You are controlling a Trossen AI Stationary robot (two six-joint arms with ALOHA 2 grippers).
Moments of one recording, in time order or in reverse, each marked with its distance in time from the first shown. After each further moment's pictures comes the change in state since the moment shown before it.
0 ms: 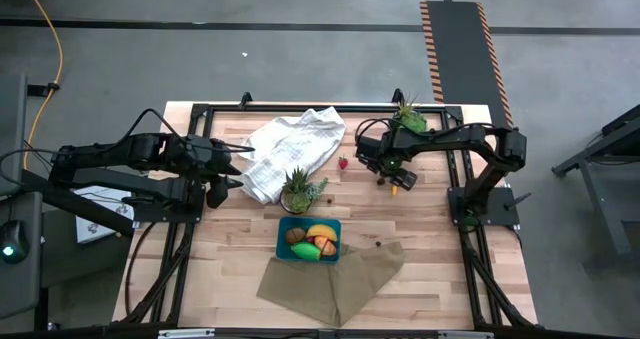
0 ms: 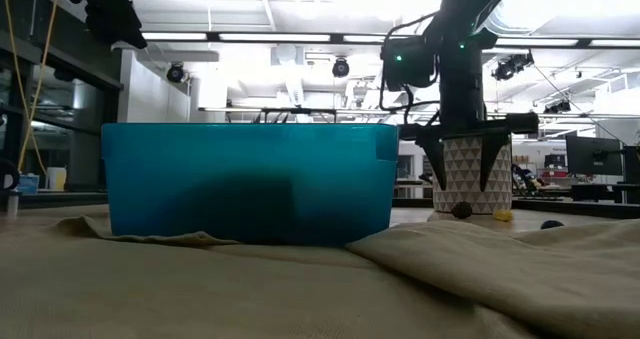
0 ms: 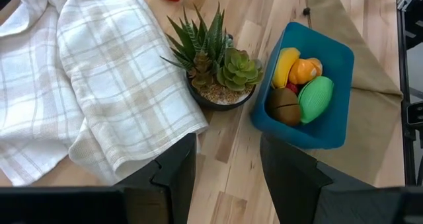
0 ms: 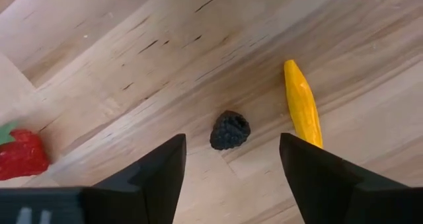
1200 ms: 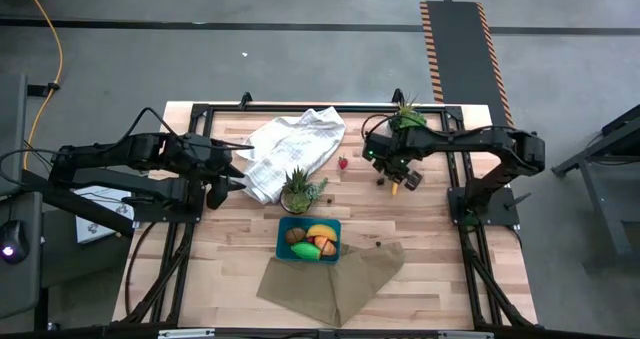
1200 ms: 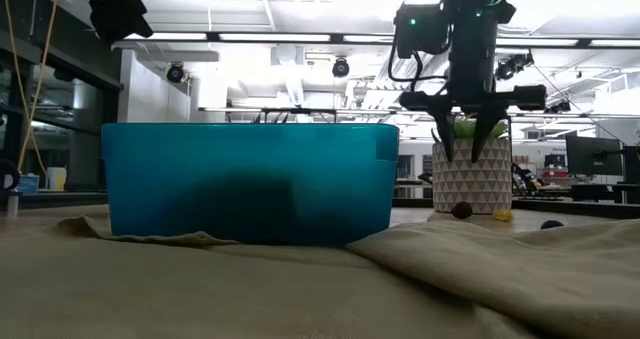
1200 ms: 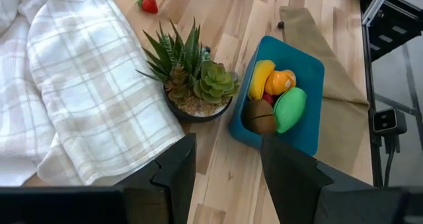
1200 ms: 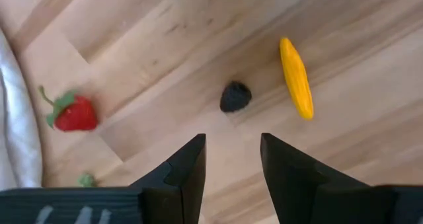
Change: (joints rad) left arm 0.000 0.000 0.000 0.062 0.063 -0.017; right arm 0.018 -0.146 0.001 -0.034 -0.008 0.046
